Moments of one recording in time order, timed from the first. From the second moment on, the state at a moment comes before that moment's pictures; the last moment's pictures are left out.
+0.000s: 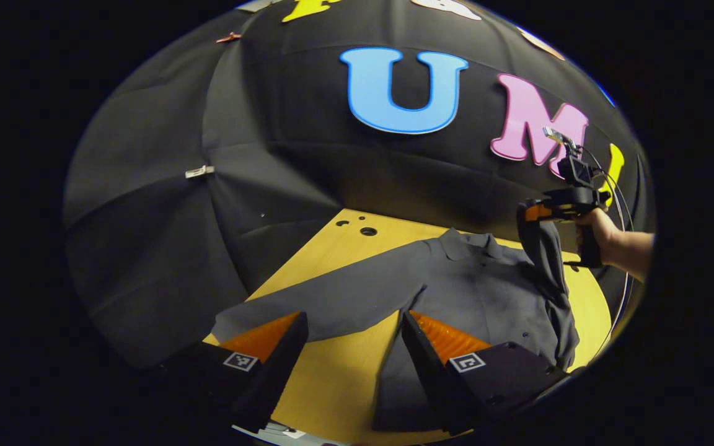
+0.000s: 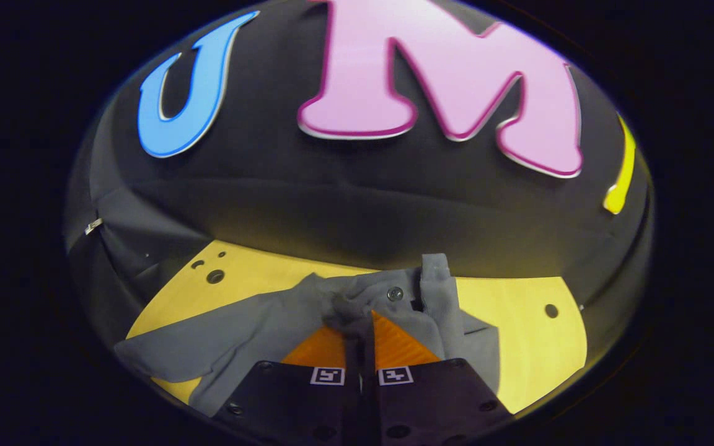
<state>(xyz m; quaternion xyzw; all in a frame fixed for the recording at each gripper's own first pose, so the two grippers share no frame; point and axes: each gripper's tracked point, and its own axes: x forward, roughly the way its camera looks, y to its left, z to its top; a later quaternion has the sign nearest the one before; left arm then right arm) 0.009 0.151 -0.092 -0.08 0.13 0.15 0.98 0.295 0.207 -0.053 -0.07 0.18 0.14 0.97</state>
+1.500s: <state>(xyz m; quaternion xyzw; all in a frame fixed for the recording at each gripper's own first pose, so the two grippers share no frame) 0.031 0.330 -0.232 -0.17 0.23 0.32 0.90 0.146 0.194 -0.065 -0.06 0.18 0.17 0.97</state>
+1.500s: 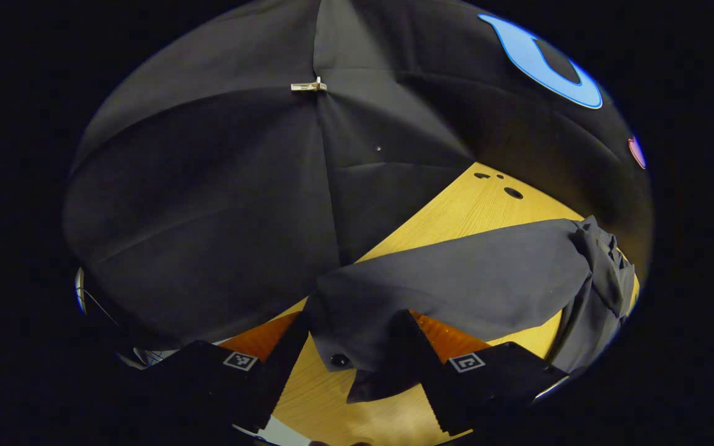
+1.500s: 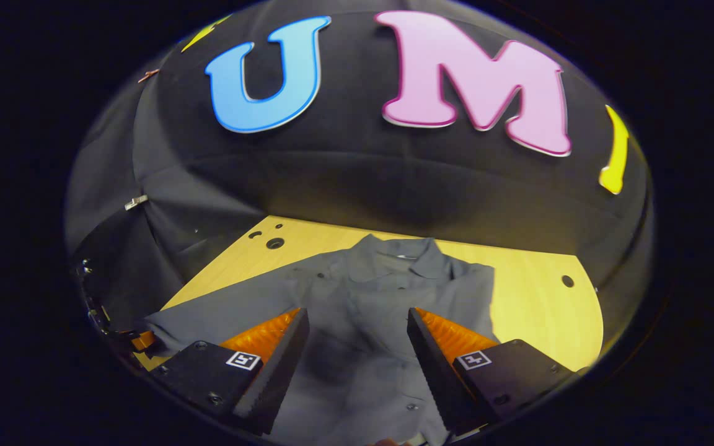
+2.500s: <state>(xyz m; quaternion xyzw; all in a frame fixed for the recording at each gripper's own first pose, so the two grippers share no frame) 0.082 0.290 -0.191 -0.16 0.22 0.28 0.92 0.074 -0.033 -0.055 -0.02 0.17 0.04 0.98</state>
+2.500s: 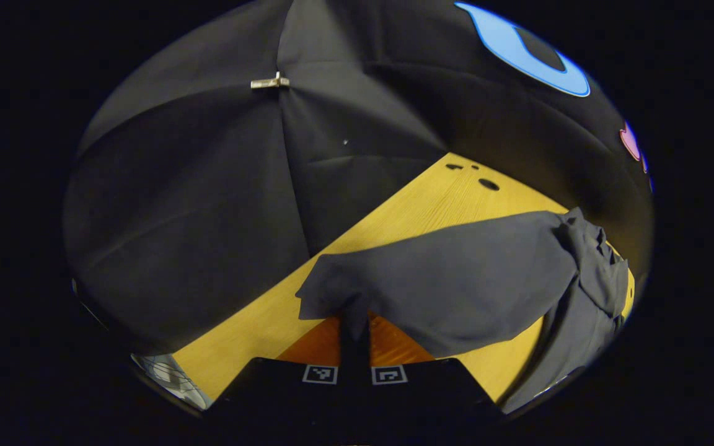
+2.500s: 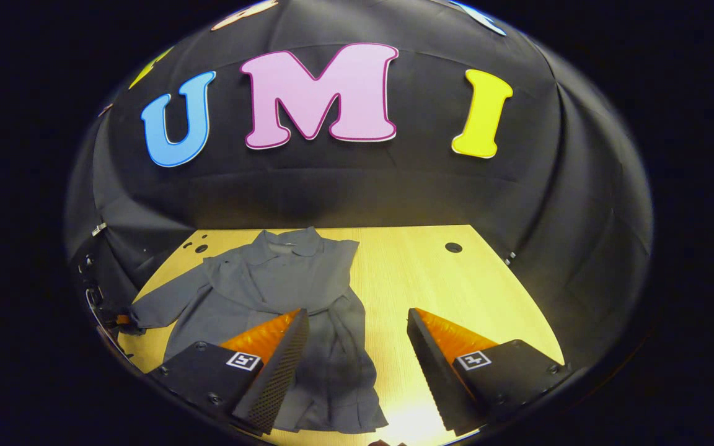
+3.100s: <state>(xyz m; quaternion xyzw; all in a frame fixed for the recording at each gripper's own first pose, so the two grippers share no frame) 0.197 0.160 -0.012 -0.13 0.11 0.16 0.97 0.097 -0.090 -0.066 0.01 0.18 0.05 0.98</state>
